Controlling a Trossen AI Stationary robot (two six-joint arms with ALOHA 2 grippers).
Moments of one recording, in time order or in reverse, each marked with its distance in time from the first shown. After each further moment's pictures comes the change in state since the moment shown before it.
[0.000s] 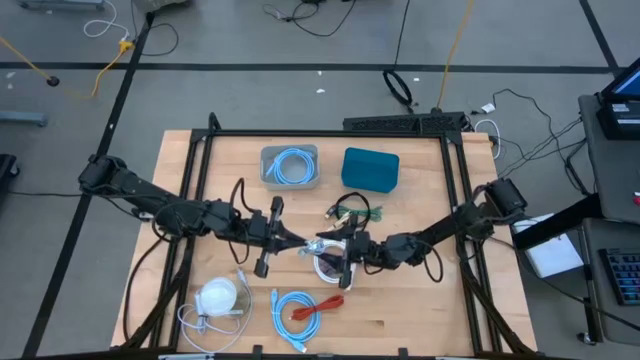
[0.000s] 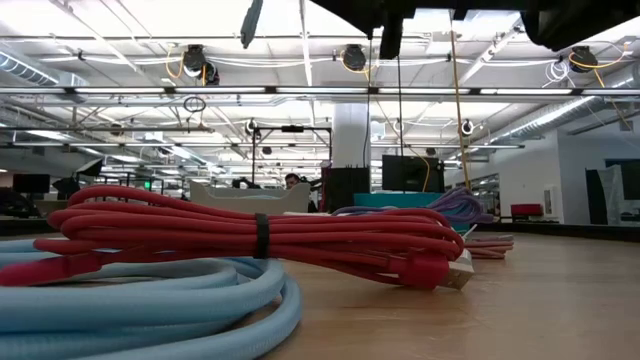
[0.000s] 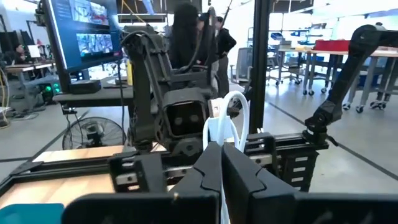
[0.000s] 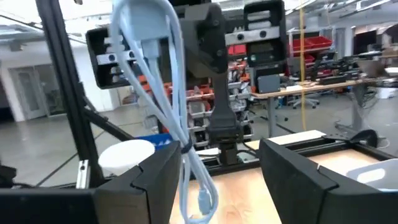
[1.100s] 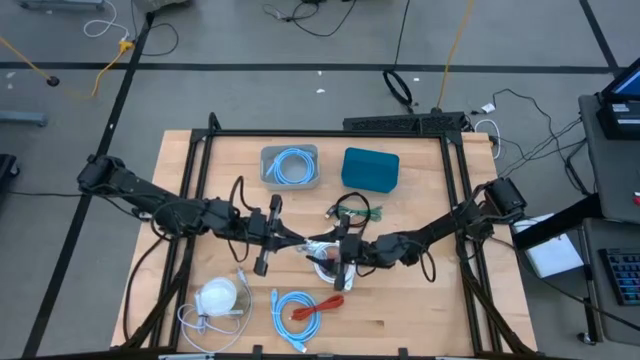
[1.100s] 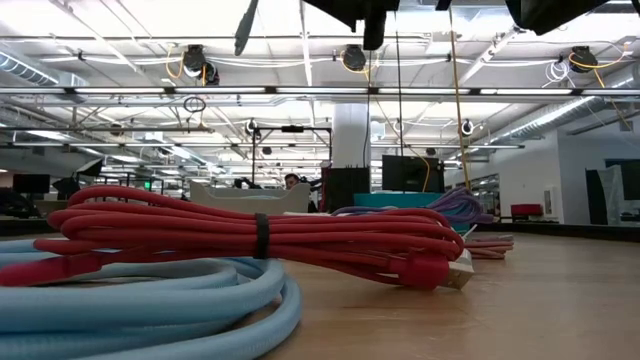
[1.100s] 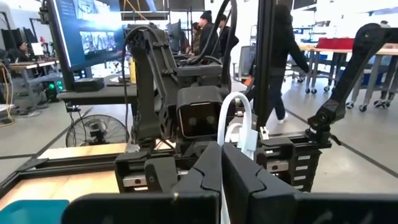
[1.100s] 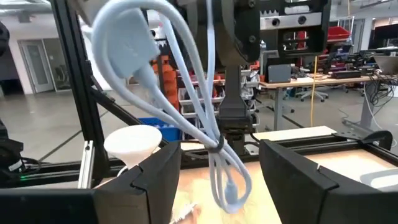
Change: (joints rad) left arm 0.005 -0.017 0.001 -0.028 -0.003 -0.003; right arm -0.014 0.000 0.083 -0.164 -0.059 -0.019
